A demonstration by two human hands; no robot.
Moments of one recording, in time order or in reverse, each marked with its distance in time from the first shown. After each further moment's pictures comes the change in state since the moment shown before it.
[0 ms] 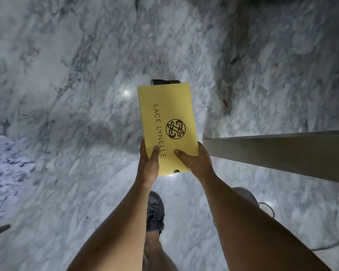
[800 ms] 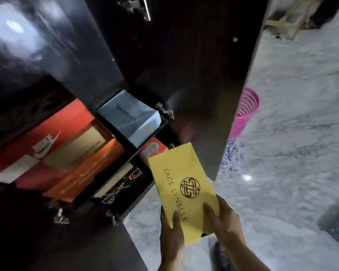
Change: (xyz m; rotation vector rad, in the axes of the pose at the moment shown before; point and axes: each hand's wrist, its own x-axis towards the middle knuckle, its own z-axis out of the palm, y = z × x) left_hand -0.582 -0.178 -0.419 -0.627 0.980 -0.096; right_hand -0.627 0.033 0.283 -0.601 -0.640 -0.801
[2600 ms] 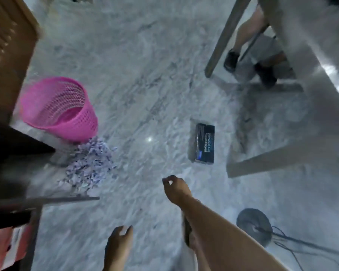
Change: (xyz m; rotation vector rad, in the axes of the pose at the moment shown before) left_hand 0.038 -0.008 0.268 0.971 -0.517 0.054; right_hand 0.125 0.180 -0.227 0.034 0.181 0.661
